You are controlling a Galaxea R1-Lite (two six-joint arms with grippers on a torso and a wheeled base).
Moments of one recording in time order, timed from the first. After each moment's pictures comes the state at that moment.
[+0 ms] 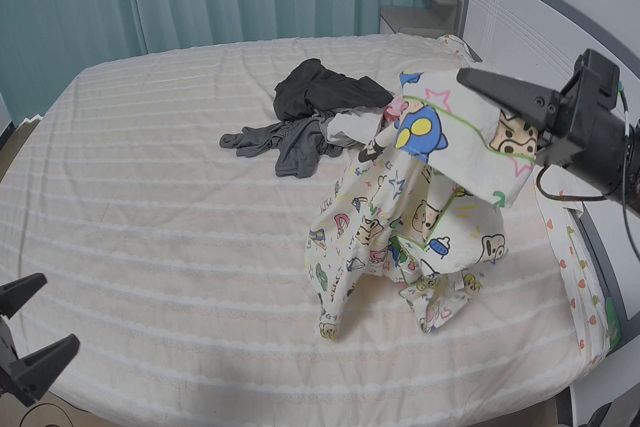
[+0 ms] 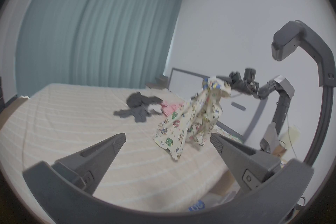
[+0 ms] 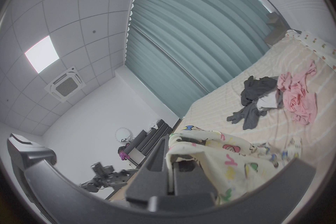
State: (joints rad) left arm -0.07 0.49 -0.43 -0.01 -0.49 -0.08; right arm 0.62 1.38 -0.82 -0.77 0.36 0.67
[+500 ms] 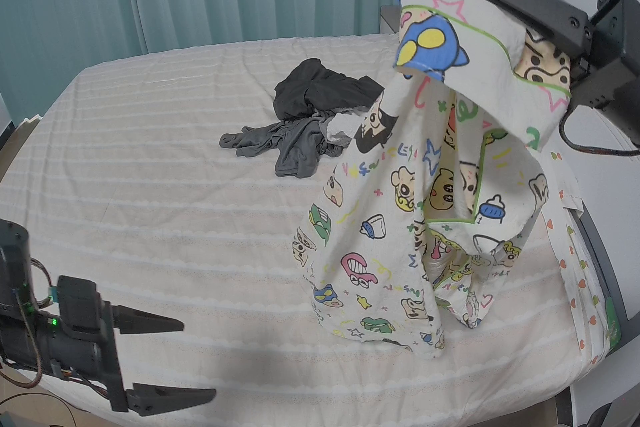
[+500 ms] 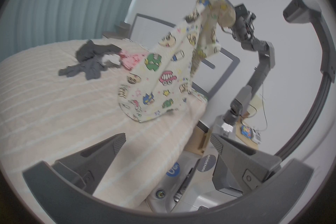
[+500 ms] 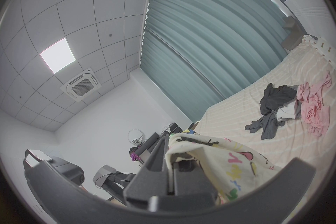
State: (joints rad) left arm -0.38 1.08 -0.43 -0.10 -0.61 0.09; right arm 0.71 1.34 -1.00 -0.65 0.36 0.66
